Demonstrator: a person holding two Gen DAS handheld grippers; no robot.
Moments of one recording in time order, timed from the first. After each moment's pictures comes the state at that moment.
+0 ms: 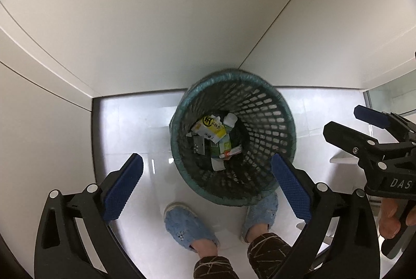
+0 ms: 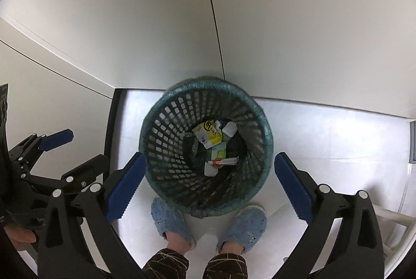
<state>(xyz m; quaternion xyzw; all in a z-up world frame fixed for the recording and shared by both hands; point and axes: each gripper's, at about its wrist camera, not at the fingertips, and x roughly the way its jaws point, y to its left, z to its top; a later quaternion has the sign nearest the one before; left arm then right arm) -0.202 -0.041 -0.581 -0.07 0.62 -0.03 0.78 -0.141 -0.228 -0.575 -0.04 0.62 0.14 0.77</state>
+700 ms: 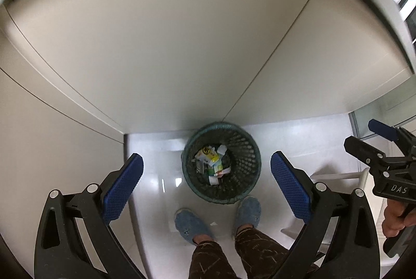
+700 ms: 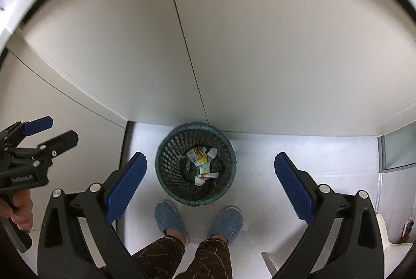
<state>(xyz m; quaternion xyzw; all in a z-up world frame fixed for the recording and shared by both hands) -0.195 -0.035 -0.335 -0.06 0.57 -0.01 0.82 -0.153 -0.259 -0.332 -0.05 0.55 0.11 0.82</state>
